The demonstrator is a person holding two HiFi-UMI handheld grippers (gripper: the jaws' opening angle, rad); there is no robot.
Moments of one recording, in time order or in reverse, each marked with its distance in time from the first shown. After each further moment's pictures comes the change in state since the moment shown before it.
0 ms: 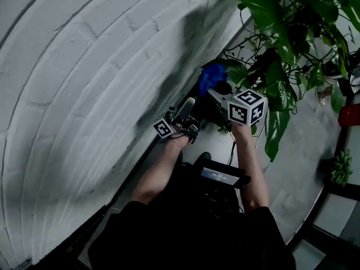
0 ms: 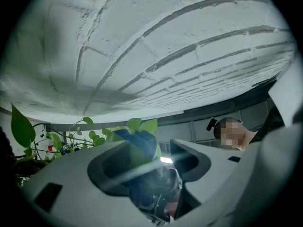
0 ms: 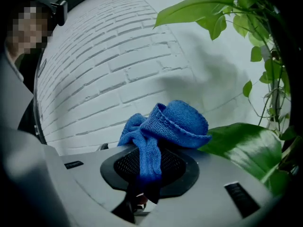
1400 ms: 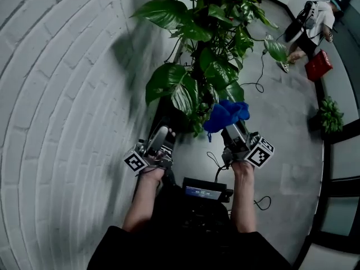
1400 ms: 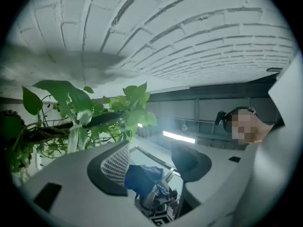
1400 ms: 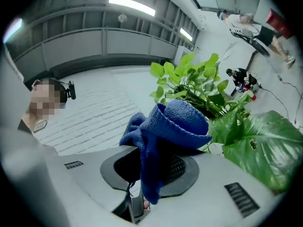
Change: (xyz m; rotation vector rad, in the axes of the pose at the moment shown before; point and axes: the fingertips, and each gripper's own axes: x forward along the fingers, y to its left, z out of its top) left arm 0.012 -0.107 -0.114 -0.067 0.334 0.107; right arm -0.321 0.068 -0.018 0.351 -0.803 -0.229
